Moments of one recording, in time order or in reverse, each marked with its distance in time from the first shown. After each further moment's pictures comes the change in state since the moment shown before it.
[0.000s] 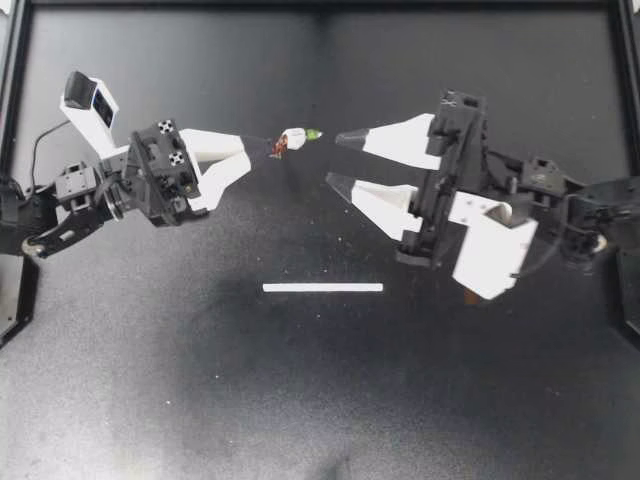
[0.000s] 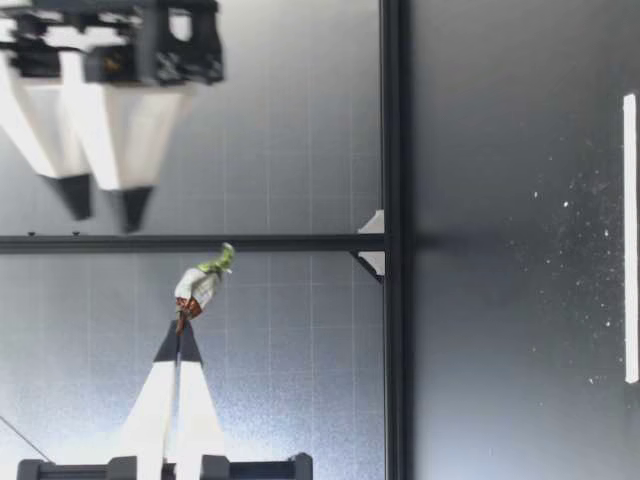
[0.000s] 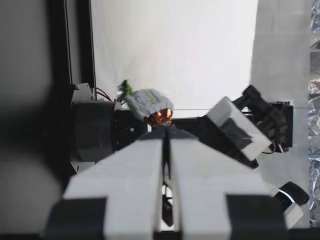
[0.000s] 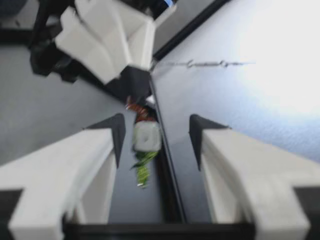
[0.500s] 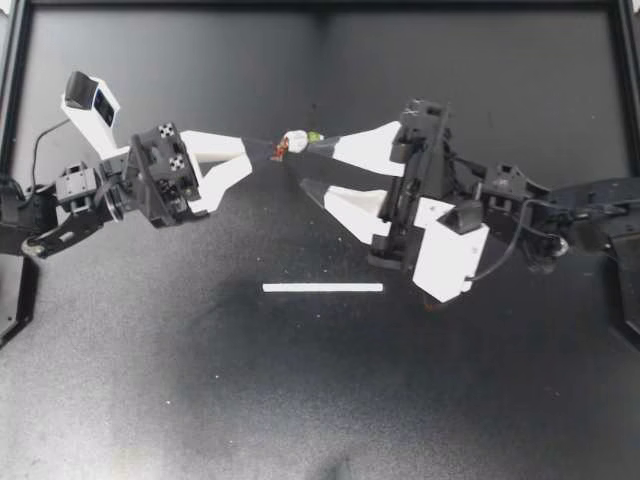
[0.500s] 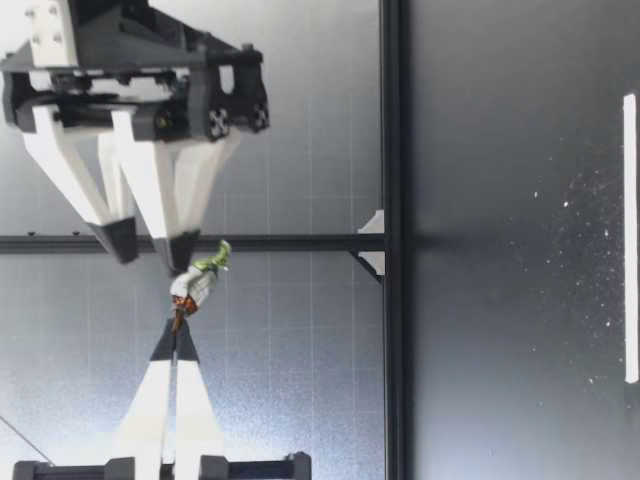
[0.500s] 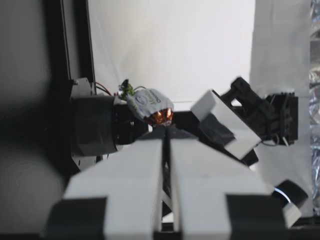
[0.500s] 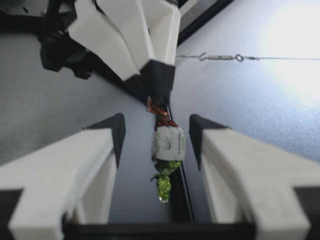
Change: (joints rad) left arm 0.000 0.000 0.000 0.048 0.000 0.002; right arm -0.005 0.092 -0.066 0.003 -0.002 -0.012
